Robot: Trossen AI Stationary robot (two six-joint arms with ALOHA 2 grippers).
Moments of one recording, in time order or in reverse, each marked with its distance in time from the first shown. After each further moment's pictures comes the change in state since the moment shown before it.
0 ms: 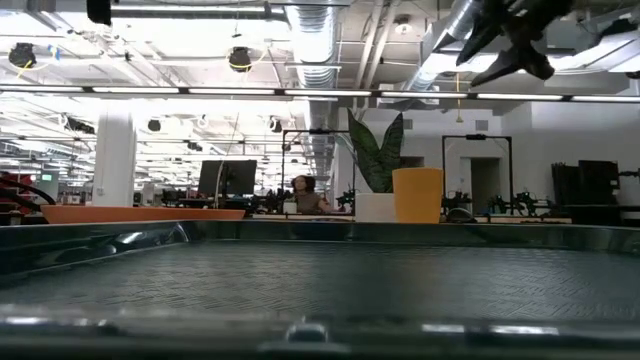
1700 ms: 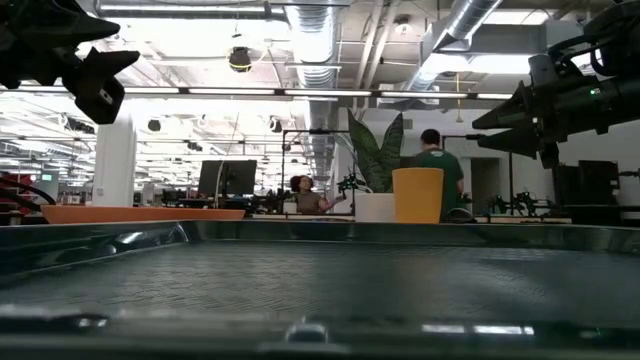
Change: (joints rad) left arm -0.020 -0.446 -0.681 0.134 0.657 0.271; right arm 0.206 -0.473 -0.957 1.033 0.214 -0.340
